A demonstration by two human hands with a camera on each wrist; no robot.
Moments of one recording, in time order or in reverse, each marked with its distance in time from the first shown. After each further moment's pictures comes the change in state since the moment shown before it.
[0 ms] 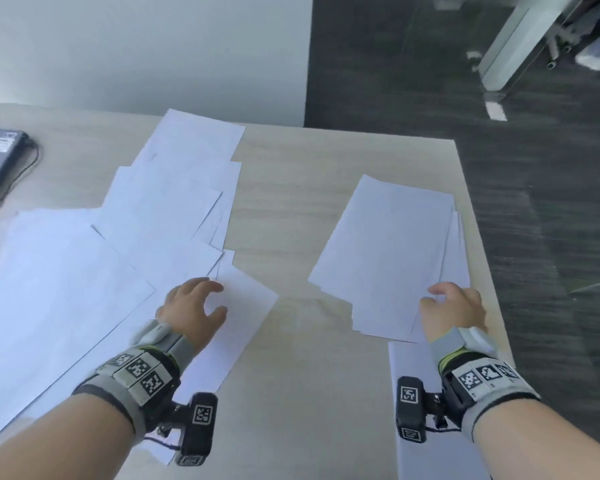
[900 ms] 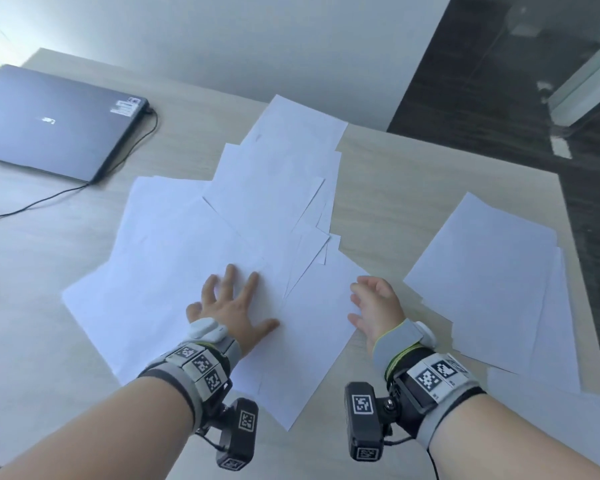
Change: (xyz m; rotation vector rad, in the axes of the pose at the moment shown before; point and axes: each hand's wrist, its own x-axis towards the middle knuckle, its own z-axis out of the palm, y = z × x) left_hand -0.011 -0.117 -0.033 0.202 -0.133 -0.080; right_hand -0.165 -0.192 0.137 0.726 -0.526 0.087
